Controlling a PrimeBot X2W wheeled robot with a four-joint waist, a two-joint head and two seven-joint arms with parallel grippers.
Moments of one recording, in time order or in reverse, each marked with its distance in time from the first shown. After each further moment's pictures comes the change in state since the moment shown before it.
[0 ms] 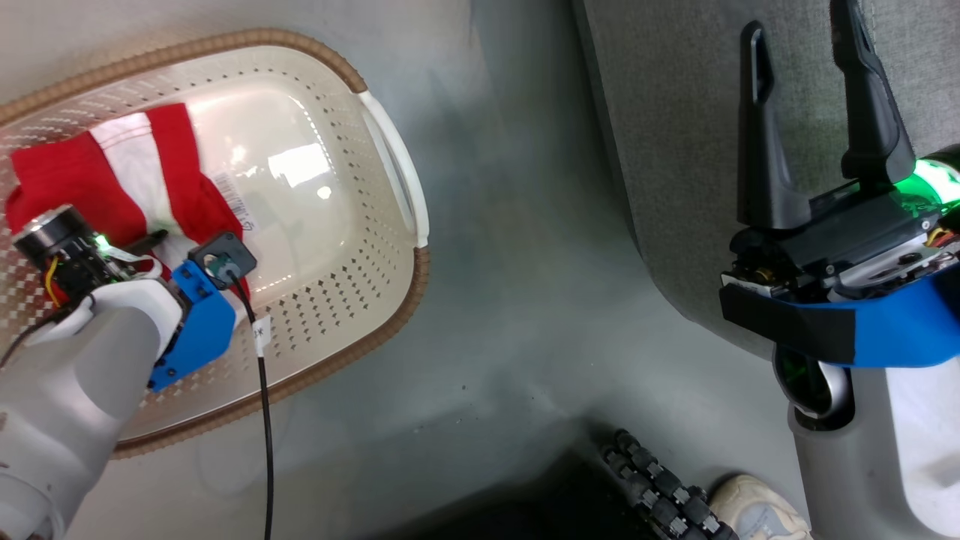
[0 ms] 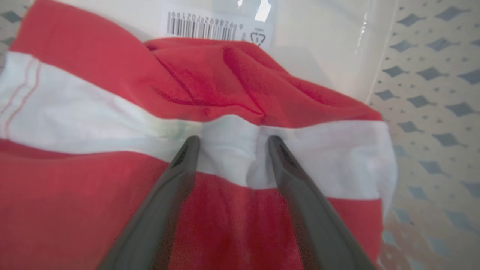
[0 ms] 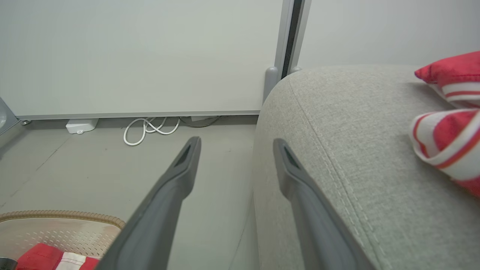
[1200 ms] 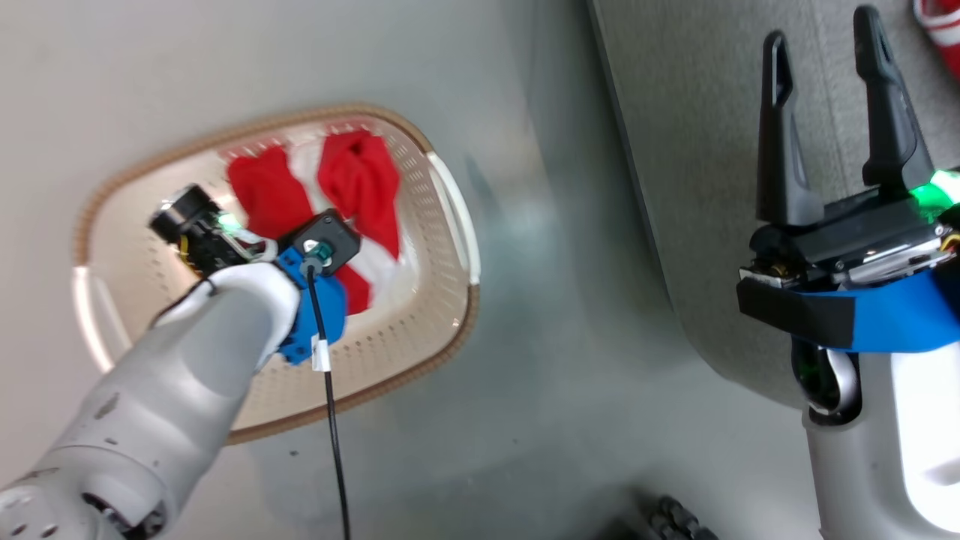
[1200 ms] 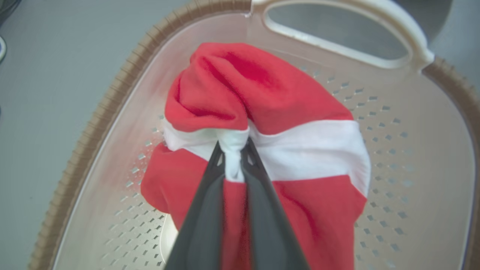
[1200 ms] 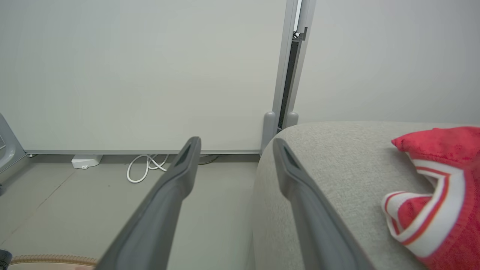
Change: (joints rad) left arm -0.021 -0.181 0.016 0.027 -0.137 -0.002 -0.269; right arm 0.013 0.001 -0.061 0.037 -0.064 0.000 0.000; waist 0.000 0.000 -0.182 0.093
